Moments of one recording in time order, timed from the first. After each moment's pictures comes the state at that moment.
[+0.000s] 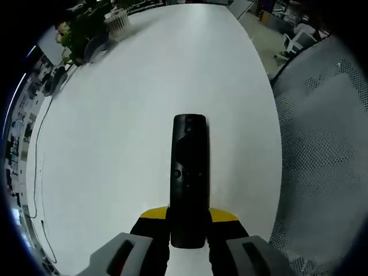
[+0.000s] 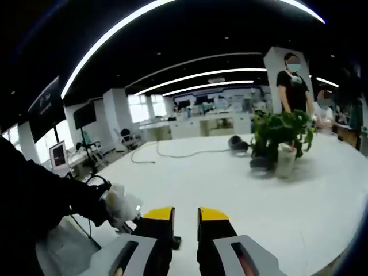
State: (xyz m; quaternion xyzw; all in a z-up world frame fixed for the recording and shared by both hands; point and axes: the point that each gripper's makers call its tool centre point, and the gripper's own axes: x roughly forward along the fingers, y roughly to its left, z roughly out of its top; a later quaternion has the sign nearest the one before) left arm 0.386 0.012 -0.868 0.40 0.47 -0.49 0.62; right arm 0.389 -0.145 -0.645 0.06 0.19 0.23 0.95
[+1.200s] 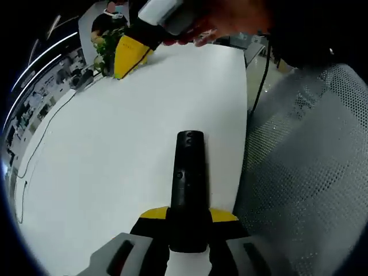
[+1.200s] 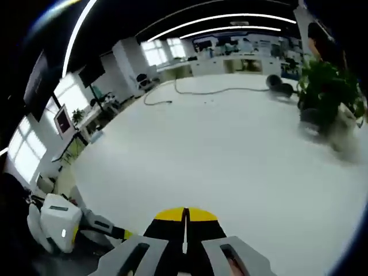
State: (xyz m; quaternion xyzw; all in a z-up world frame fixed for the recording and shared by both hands) left arm 0.329 -0.005 -0.864 0.26 0.40 -0.48 0.73; right arm 0.433 -0.064 -0.786 0.04 0.43 0.31 0.84
